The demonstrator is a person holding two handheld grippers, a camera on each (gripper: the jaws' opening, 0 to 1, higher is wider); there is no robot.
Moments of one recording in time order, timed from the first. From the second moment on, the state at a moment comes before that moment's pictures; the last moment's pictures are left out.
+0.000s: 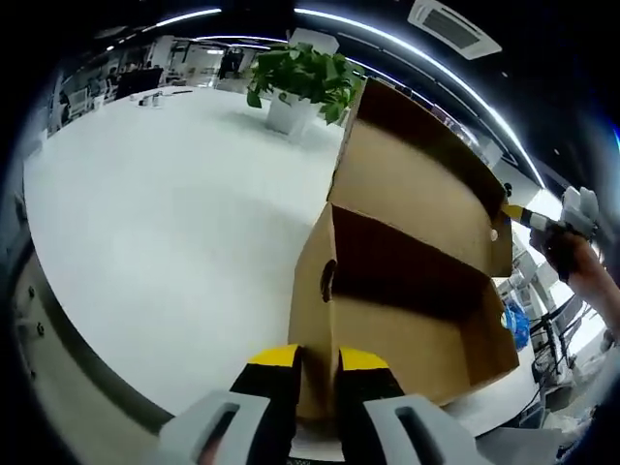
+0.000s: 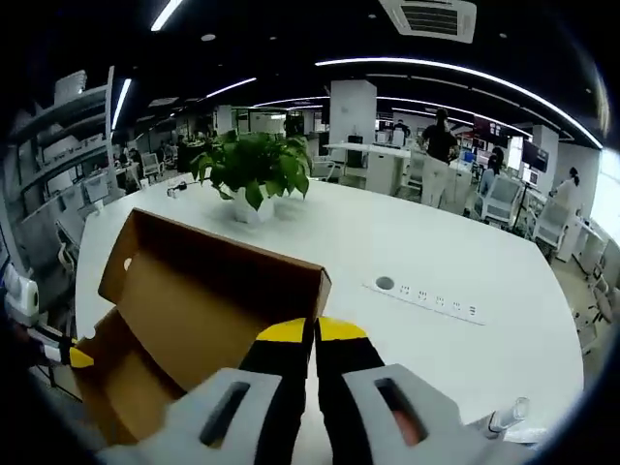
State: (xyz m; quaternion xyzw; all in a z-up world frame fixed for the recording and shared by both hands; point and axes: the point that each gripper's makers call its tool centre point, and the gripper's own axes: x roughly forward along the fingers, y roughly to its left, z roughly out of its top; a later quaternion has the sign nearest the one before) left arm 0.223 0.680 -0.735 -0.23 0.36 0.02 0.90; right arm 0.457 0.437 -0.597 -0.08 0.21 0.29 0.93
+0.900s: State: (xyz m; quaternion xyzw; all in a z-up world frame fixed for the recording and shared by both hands) left arm 0.240 0.679 -0.735 -0.23 0.36 0.00 0.90; right arm 0.400 0.413 -0.571 -0.07 0.17 0.28 0.94
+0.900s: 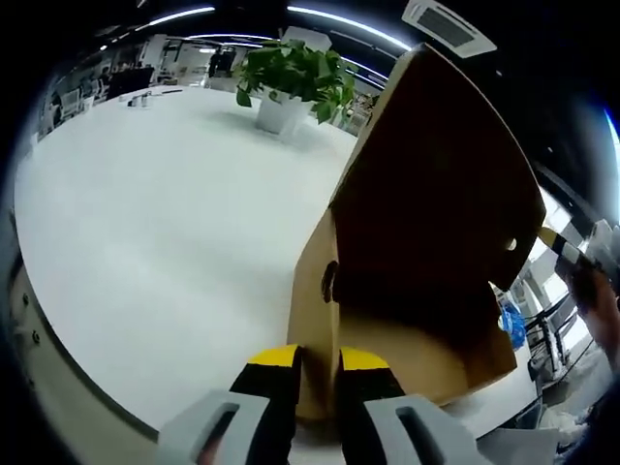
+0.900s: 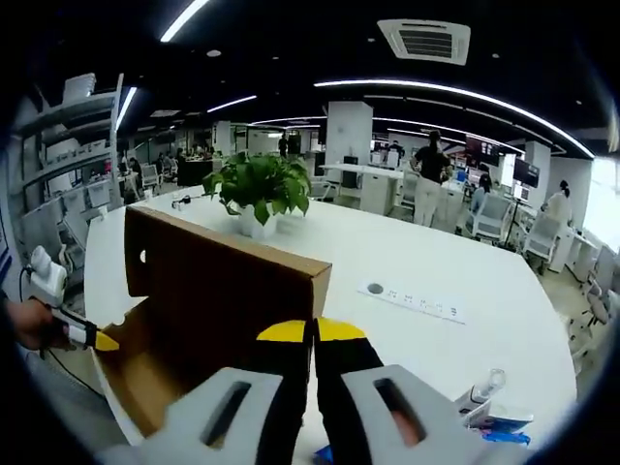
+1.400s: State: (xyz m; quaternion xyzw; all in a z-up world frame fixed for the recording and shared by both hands) left arm 0.238 0.678 -0.730 -0.24 0.35 -0.02 0.91; right arm 0.364 0.406 -0.578 -0.05 0.15 0.27 0.95
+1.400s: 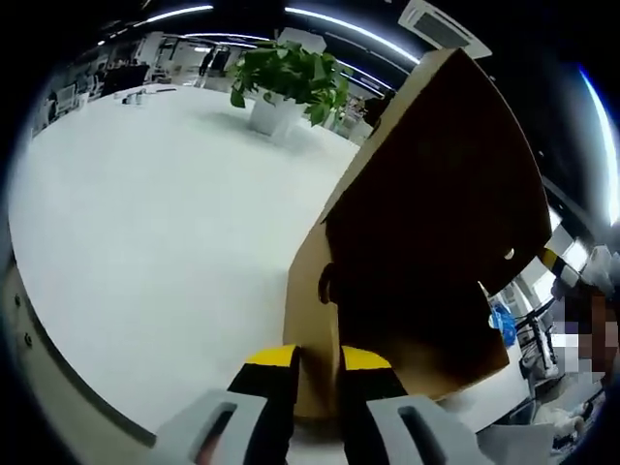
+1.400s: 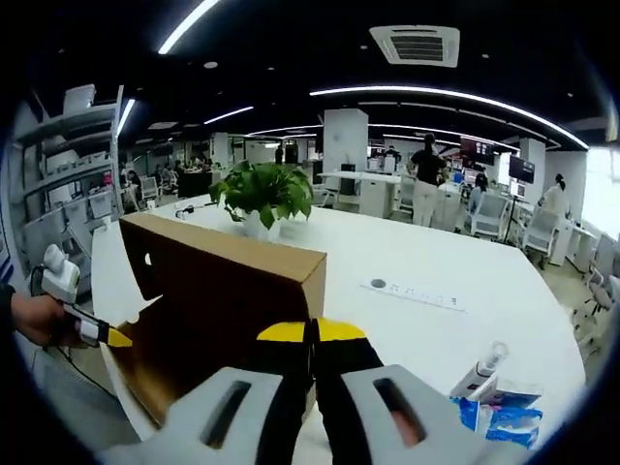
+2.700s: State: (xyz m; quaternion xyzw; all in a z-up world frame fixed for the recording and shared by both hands) left arm 0.236 0.687 -0.649 -0.22 0.26 -0.08 0.94; right arm 0.304 0.391 -0.639 -0.02 0.21 0.27 0.94
